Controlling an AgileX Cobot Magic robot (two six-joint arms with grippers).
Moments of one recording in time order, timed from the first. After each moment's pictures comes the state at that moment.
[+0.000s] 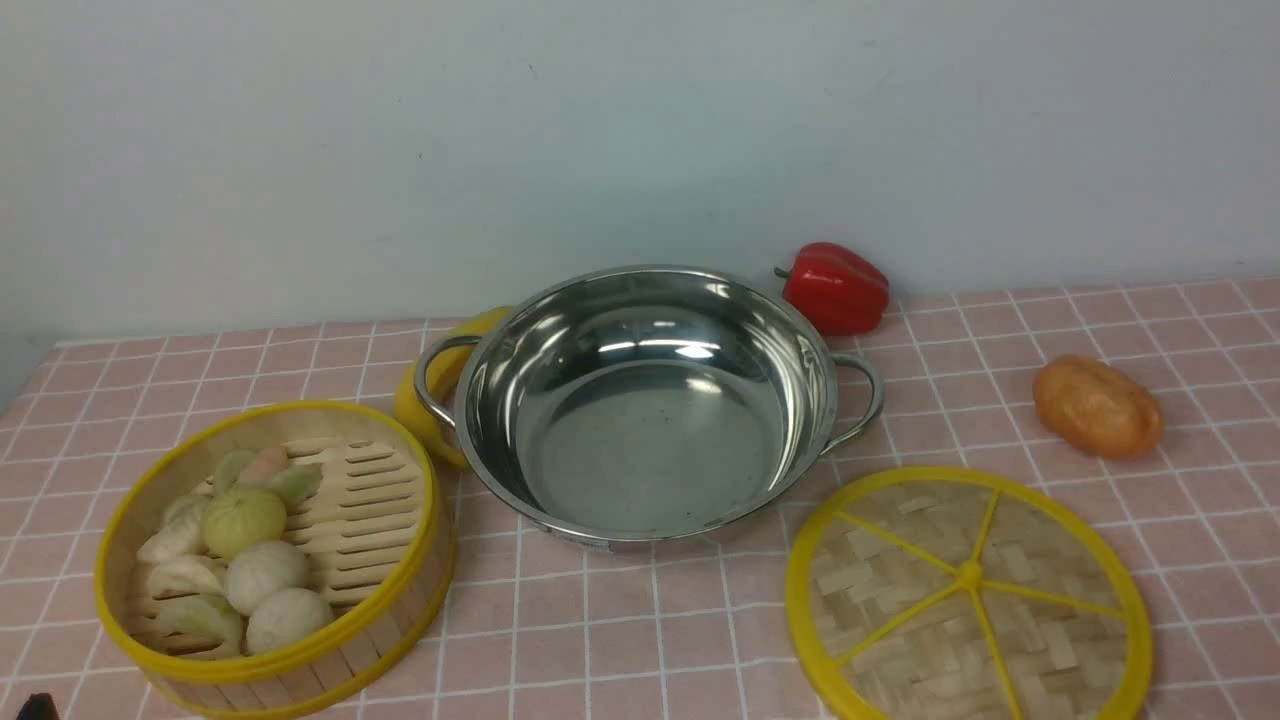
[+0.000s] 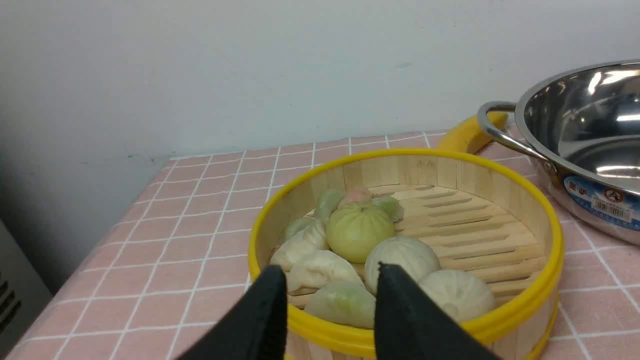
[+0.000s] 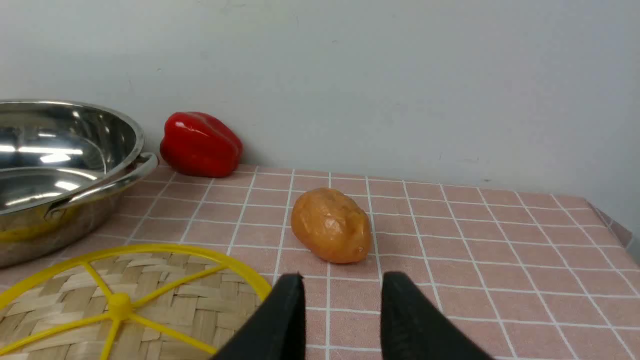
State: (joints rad) right arm 0.06 0.00 0.01 -0.15 0.28 0.18; left arm 0.08 0.00 0.01 0.14 0.26 -0.02
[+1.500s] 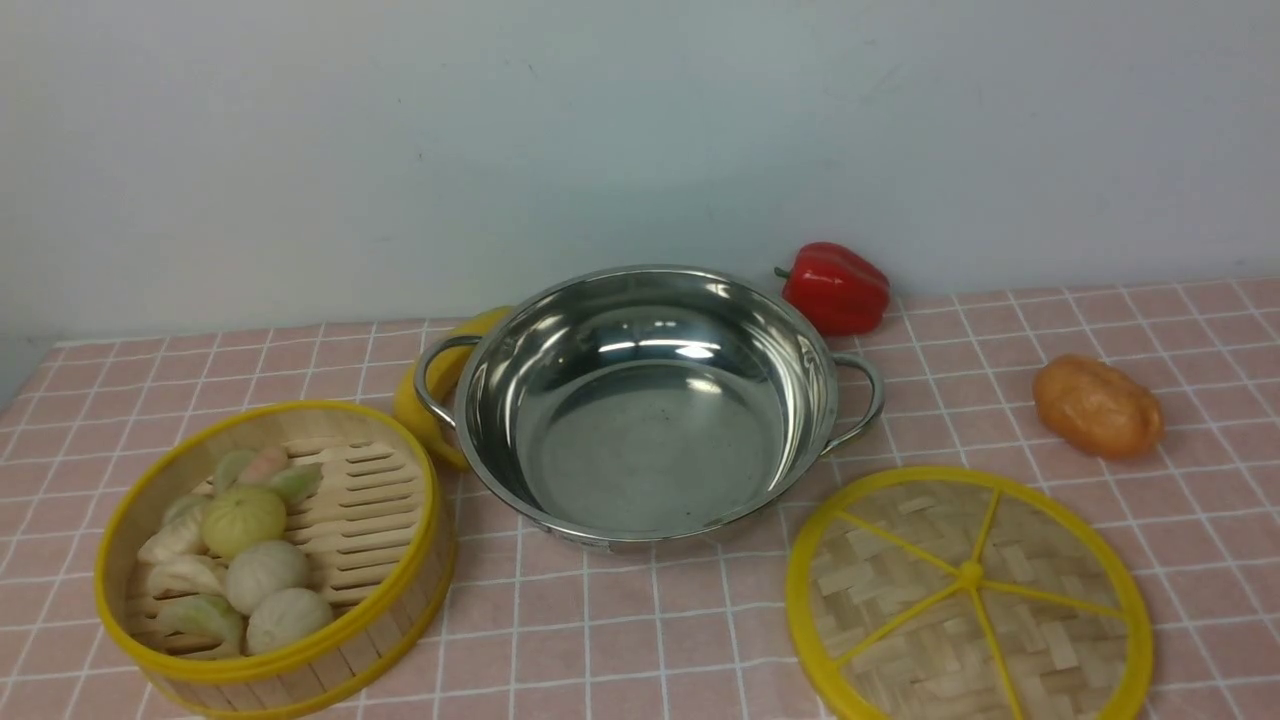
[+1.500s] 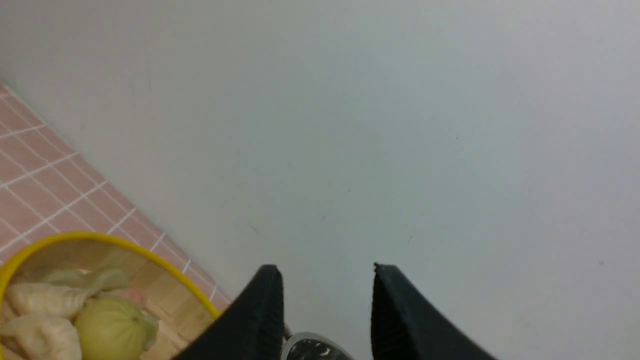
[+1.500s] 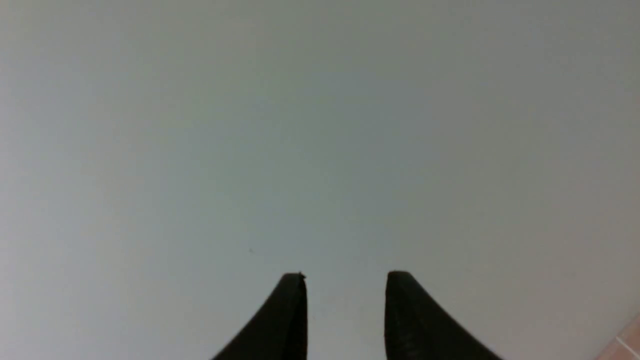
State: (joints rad) right arm 0.06 0.00 0.01 0.45 -0.26 0.59; left arm 0.08 0.00 0.01 -0.48 -0.08 -0.40
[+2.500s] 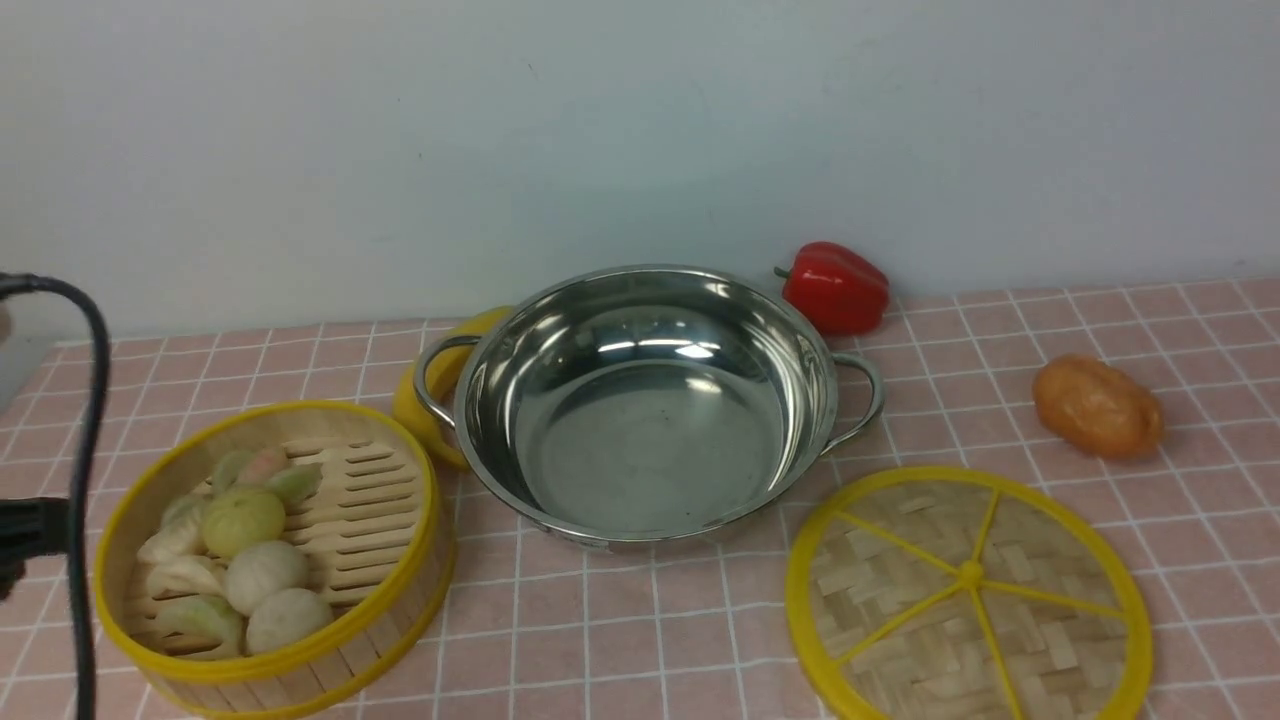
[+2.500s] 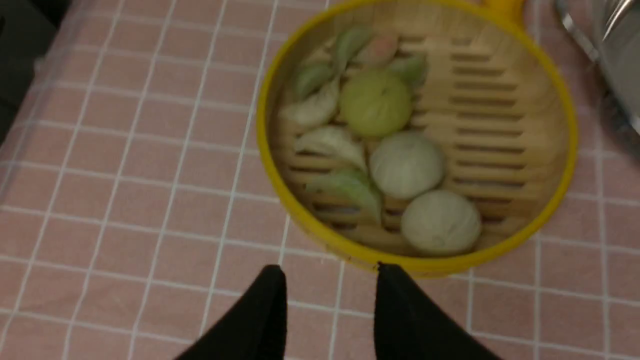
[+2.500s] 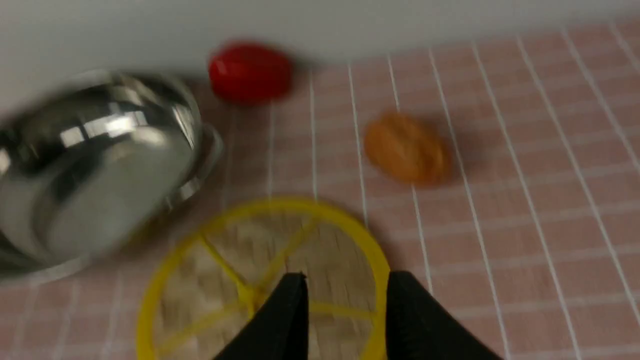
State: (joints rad) right arm 0.06 0.86 -0.81 0.13 0.94 0.15; left arm 0.10 0.96 -0.83 0.14 0.96 -0.20
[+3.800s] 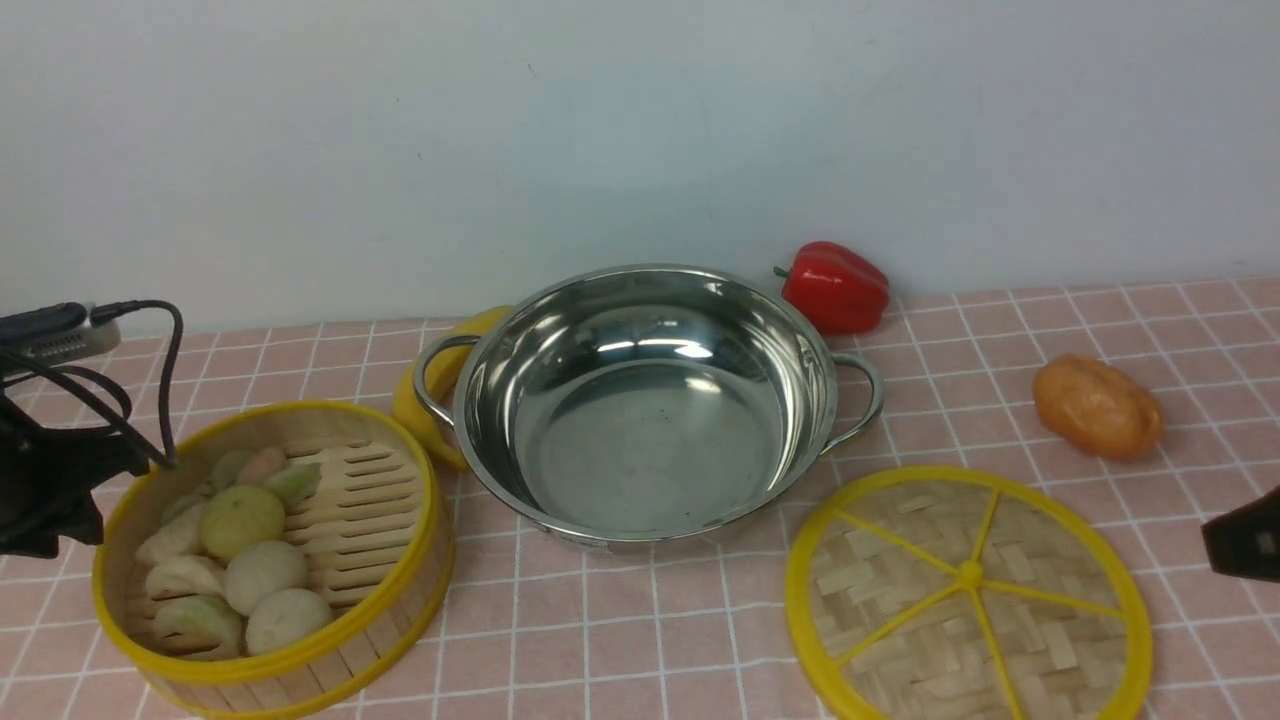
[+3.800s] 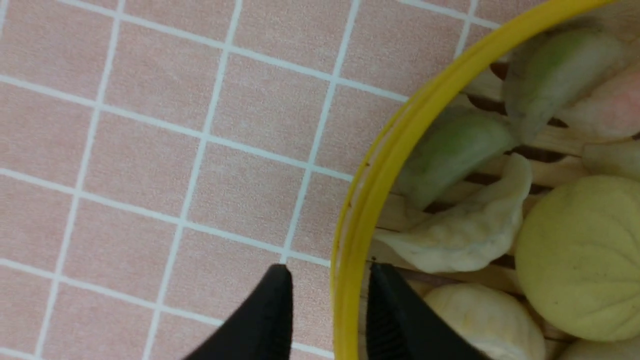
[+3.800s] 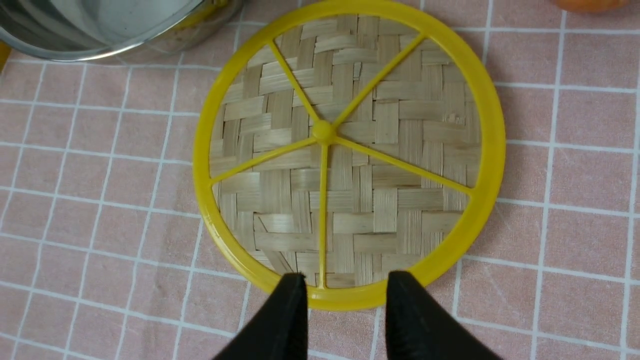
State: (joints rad) right arm 0.06 1.00 -0.81 0.39 1.02 -0.14; left arm 0.34 1.72 -1.08 0.00 0.71 -0.02
